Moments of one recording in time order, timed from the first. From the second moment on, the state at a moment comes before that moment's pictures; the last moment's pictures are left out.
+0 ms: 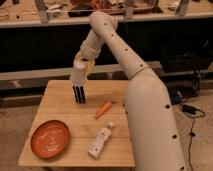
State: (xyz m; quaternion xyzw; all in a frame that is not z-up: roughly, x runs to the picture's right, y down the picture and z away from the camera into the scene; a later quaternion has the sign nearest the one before) arm -0.122 -0.105 0.765 -0.26 -0.38 -0.27 0.84
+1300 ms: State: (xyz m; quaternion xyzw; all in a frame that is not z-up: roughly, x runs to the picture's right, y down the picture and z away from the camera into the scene) arm -0.131 -0.079 0.813 -0.30 -0.41 -0.25 0.82
